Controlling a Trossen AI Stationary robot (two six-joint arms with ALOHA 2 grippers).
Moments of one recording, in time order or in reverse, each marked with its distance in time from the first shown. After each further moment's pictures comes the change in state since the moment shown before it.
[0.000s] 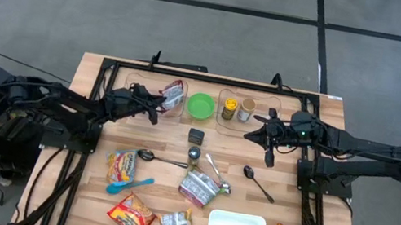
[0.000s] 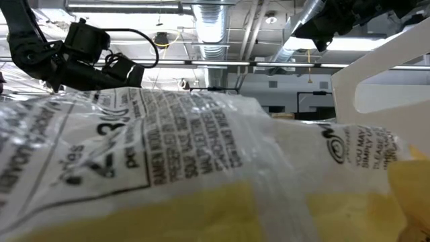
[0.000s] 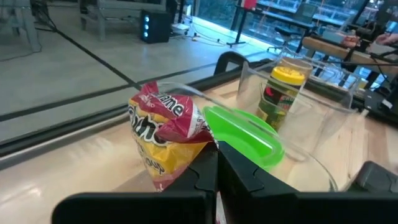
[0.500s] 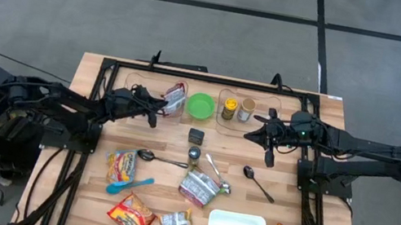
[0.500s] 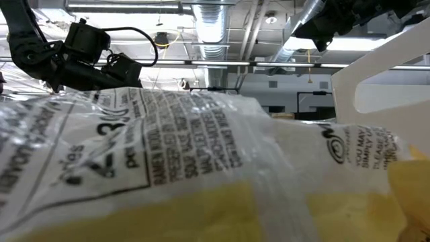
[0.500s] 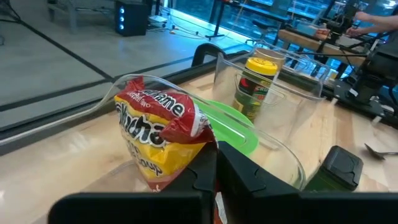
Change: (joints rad) left arm 0.000 0.000 0.000 -0.004 0.110 -0.001; right arm 0.000 0.000 0.000 -0.001 0.000 0.000
